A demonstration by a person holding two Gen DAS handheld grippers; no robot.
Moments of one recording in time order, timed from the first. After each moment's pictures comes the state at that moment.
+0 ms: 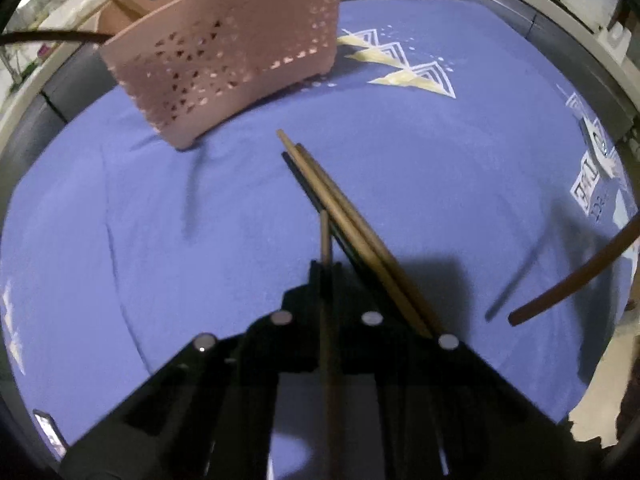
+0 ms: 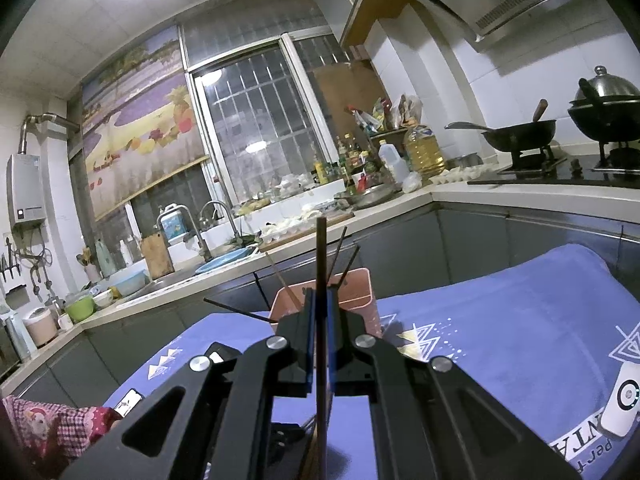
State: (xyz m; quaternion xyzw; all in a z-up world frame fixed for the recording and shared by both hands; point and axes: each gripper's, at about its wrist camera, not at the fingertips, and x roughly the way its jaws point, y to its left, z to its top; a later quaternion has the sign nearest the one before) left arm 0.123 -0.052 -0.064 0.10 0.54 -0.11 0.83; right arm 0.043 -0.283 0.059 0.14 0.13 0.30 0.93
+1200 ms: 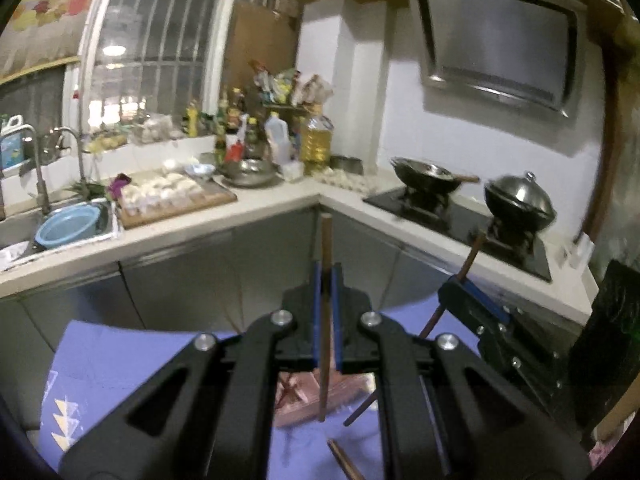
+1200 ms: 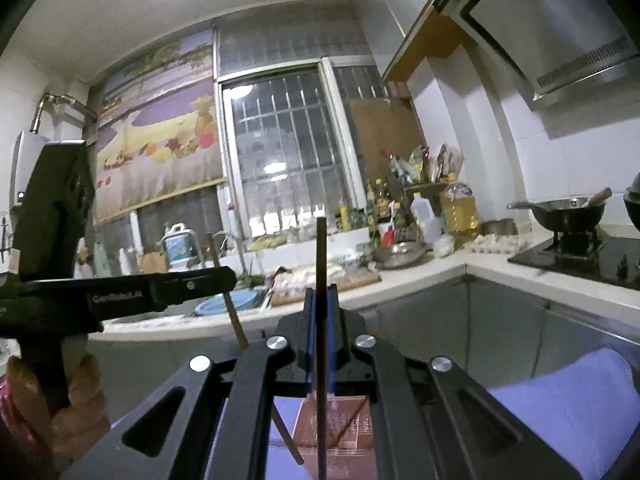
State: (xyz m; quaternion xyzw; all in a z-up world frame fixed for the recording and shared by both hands) left arm 0.133 0.021 0.237 -0.03 0.19 -0.08 0.98; right arm 0.142 -0.188 0.172 0.10 0.05 0.31 0.94
